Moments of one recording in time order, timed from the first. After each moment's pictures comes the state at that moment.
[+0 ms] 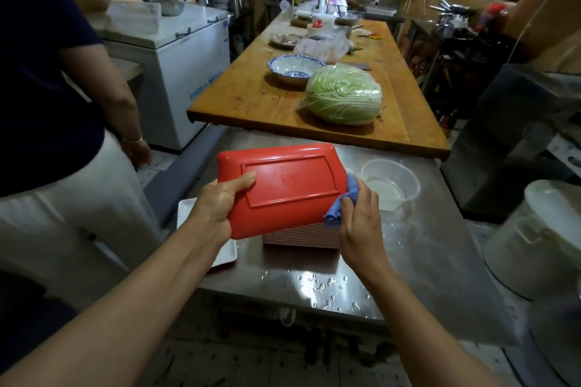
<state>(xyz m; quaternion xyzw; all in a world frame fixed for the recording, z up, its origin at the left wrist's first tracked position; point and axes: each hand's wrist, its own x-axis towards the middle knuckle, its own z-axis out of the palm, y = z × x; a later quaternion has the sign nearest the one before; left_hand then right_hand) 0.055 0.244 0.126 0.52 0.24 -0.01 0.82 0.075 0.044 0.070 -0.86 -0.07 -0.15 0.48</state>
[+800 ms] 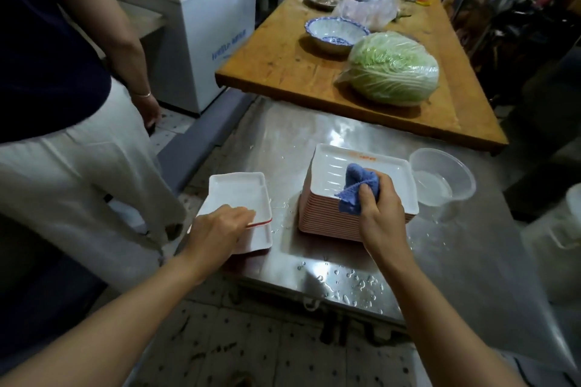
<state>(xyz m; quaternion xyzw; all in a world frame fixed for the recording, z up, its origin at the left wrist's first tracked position) 0.045 0.356 -0.010 0.97 -0.10 0.17 0.11 0.104 0.113 0.052 -0.85 -0.02 -0.09 0.53</state>
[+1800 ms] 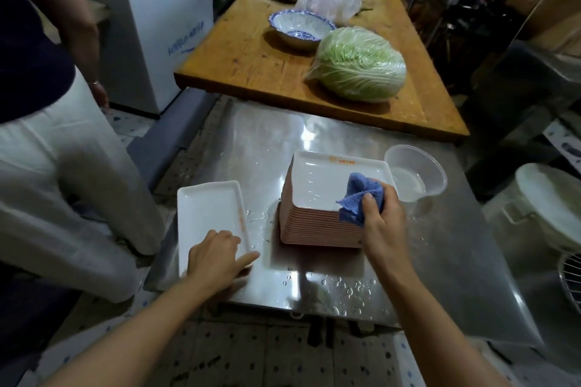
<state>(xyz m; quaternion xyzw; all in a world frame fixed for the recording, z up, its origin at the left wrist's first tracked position) 0.092 0.341 -0.074 0.99 0.01 -0.09 0.11 0.115 0.103 0.046 -0.82 0.06 -0.13 0.55</state>
